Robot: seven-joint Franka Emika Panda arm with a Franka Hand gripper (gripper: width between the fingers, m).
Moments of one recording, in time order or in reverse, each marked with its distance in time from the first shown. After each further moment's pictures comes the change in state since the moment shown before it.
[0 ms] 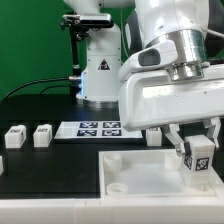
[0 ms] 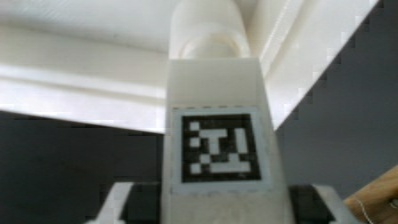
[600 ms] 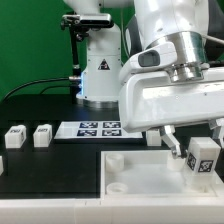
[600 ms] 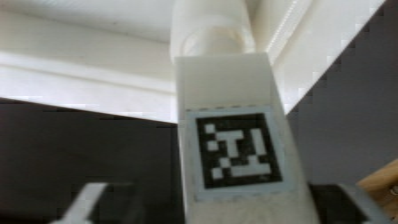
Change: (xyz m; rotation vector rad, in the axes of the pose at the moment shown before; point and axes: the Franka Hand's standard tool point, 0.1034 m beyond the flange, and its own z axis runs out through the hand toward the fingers) arm 0.002 0.002 0.001 -0.010 0.037 -0.004
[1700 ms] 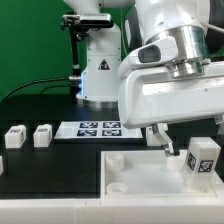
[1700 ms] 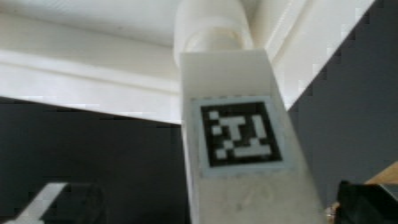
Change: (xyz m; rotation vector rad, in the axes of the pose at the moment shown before) arm 0.000 -0.001 -0.003 0.023 -0.093 0.004
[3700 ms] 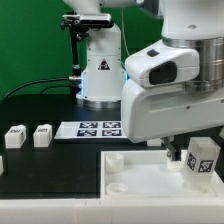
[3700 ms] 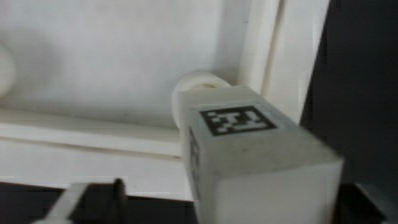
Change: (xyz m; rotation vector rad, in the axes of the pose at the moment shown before) arm 0.012 0.007 0.005 0.074 -0.574 0.128
